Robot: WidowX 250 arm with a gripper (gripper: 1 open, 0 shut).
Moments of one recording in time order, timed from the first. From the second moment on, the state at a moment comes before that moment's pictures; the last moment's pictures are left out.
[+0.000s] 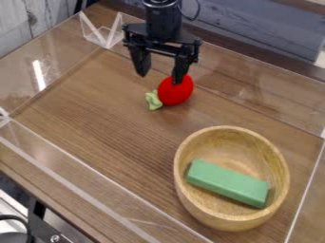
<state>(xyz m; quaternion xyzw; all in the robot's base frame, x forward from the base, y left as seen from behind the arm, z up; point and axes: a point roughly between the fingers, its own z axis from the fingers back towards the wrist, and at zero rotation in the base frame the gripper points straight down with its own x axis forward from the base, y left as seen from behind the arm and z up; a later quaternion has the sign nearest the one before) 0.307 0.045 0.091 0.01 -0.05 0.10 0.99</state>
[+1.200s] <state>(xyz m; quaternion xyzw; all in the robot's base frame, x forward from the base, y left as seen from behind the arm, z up) 0.334 0.039 0.087 0.00 -0.01 0.10 0.99</state>
